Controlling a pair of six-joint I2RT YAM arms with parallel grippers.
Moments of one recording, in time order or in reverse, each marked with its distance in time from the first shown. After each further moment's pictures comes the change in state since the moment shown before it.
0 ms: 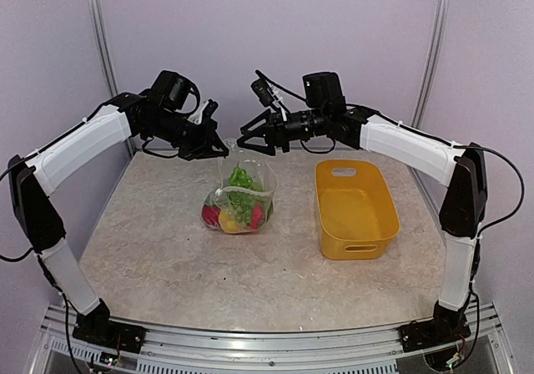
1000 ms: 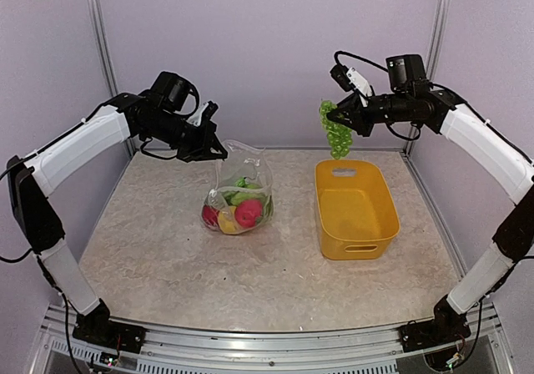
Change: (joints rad) left arm 0.000 -0.012 -0.013 -0.021 0.002 0.028; right arm -0.272 -0.414 -0.204 -0.377 0.386 -0.409
